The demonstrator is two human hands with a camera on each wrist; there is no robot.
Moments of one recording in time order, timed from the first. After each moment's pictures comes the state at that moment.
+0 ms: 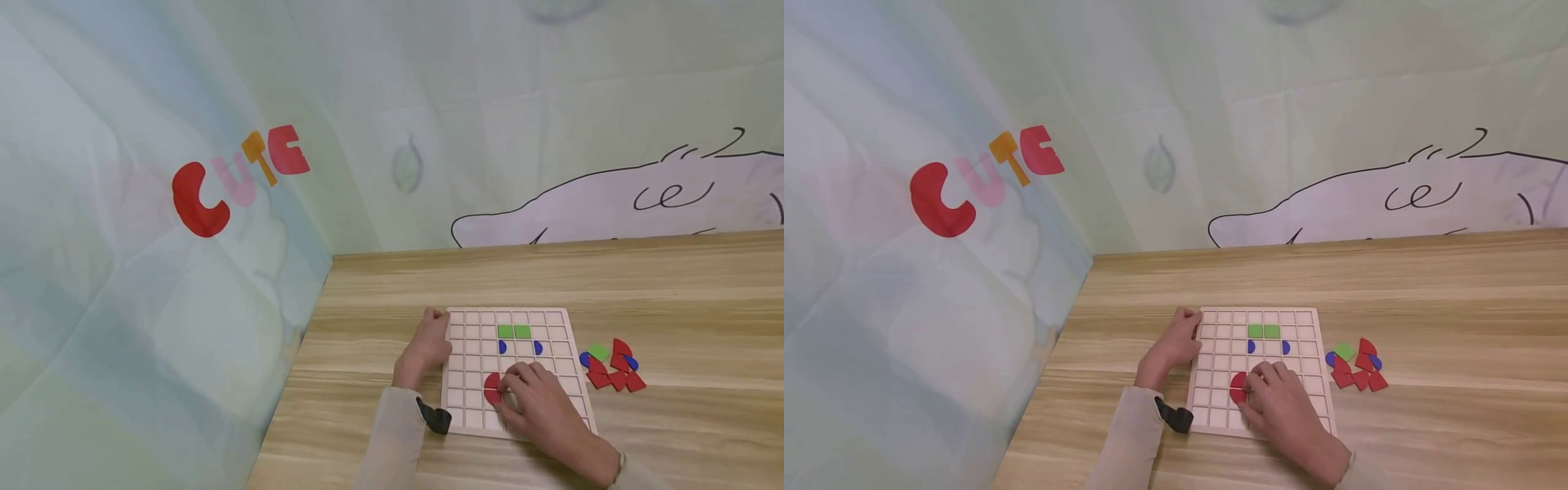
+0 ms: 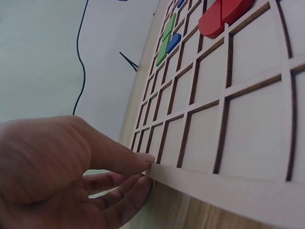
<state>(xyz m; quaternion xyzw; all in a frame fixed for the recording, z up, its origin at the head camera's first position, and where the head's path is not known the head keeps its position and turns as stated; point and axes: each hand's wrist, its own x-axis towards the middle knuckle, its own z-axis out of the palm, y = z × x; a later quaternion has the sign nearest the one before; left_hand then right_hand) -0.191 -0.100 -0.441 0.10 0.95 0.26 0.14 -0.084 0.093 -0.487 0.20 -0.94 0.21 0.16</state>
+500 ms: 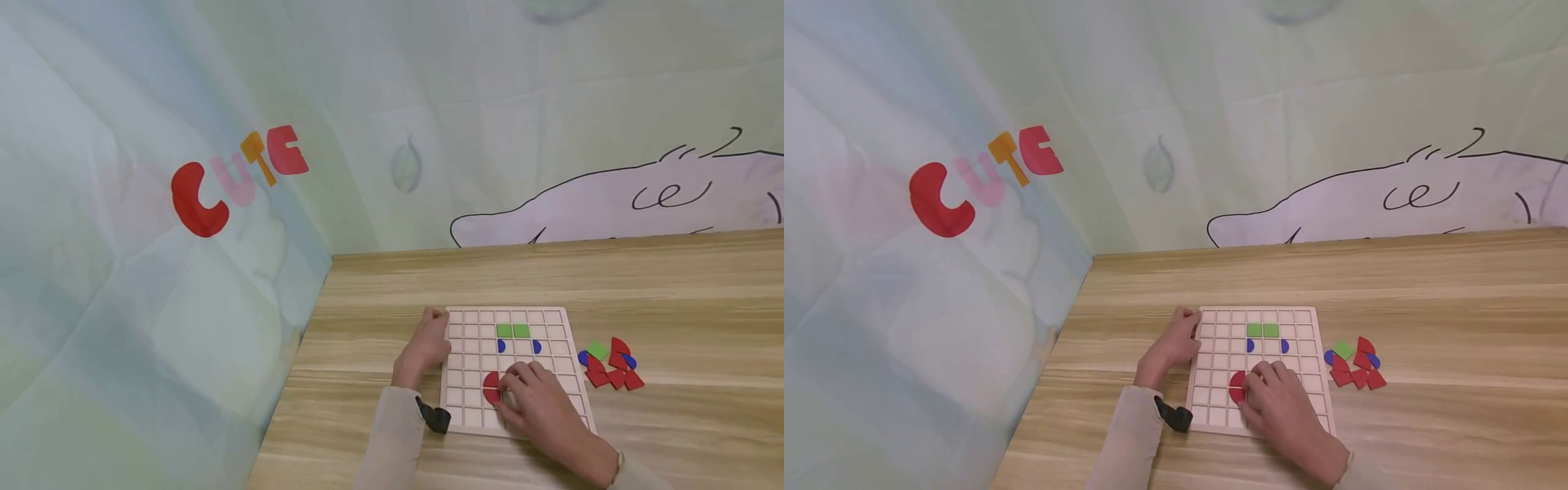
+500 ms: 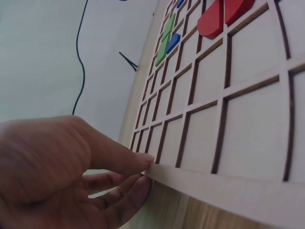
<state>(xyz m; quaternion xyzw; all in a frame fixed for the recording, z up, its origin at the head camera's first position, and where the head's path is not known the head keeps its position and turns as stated) -0.191 -0.100 -0.442 0.10 0.95 0.26 0.14 -0.082 0.093 -0.483 0.21 -0.95 0.20 0.16</state>
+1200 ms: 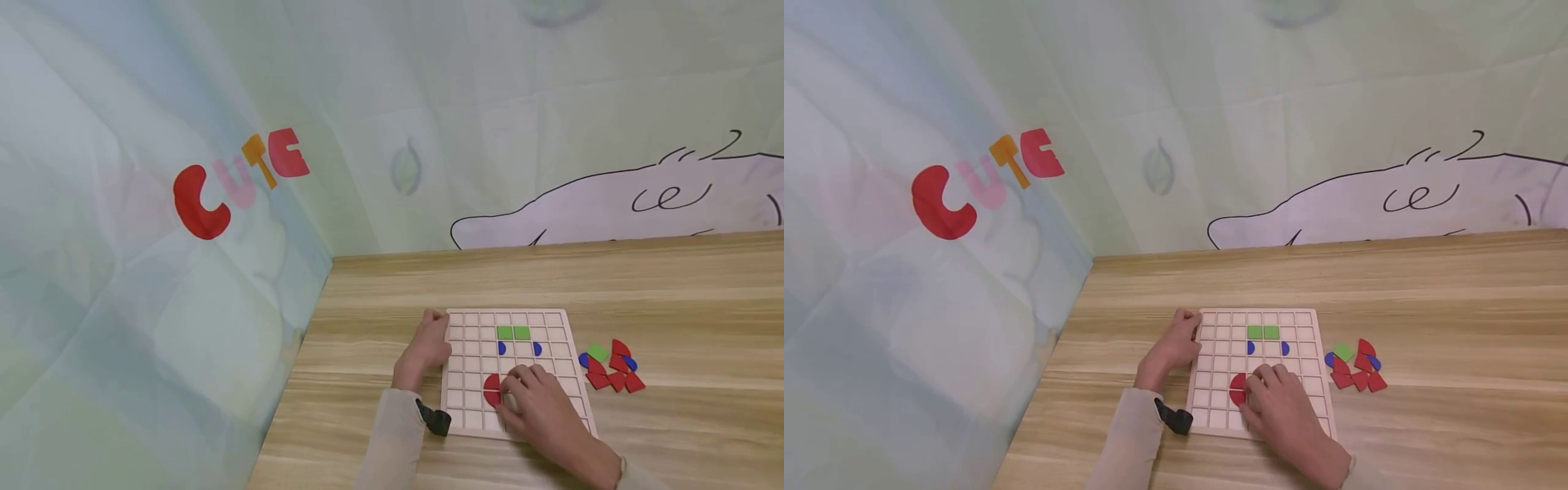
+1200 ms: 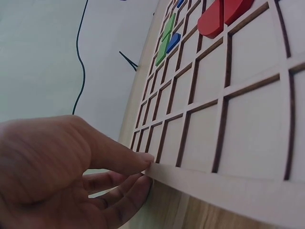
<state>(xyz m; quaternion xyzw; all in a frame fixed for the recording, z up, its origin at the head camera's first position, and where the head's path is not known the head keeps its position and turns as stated) -0.189 -0.099 -0.439 0.09 0.95 0.27 0.14 -0.079 0.092 -0.479 0.21 -0.94 0.19 0.17</state>
